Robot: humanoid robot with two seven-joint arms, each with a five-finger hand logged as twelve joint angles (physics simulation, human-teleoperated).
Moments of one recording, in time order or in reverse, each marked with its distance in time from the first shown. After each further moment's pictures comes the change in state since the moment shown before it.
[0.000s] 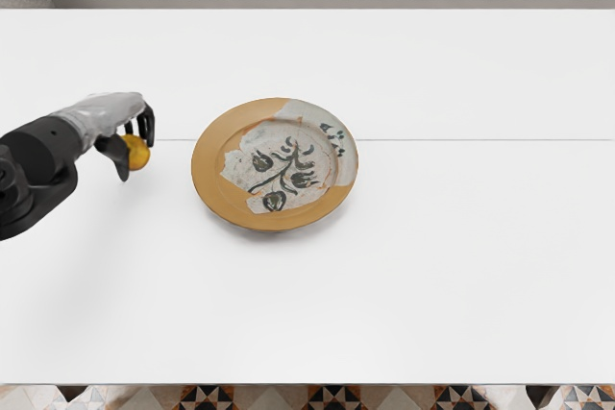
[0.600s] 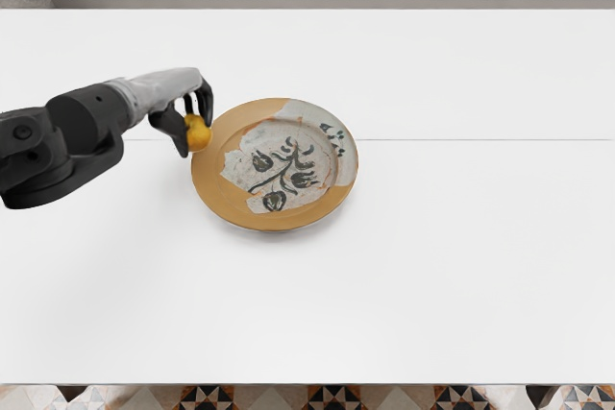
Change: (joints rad) left arm -0.057 -0.133 -0.104 0.004 -0.088 -0.088 0.000; right arm 0.000 0.000 0.000 0.000 0.000 0.000 0.000
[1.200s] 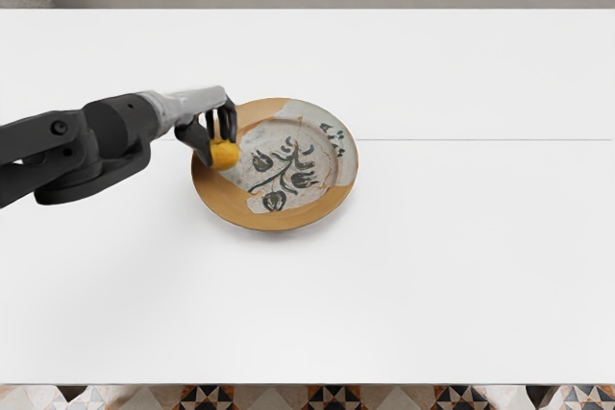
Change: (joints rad) left arm 0.008 -0.092 -0.009 0.077 -0.030 -0.060 0.000; right arm 0.000 0.000 0.000 0.000 0.000 0.000 0.000
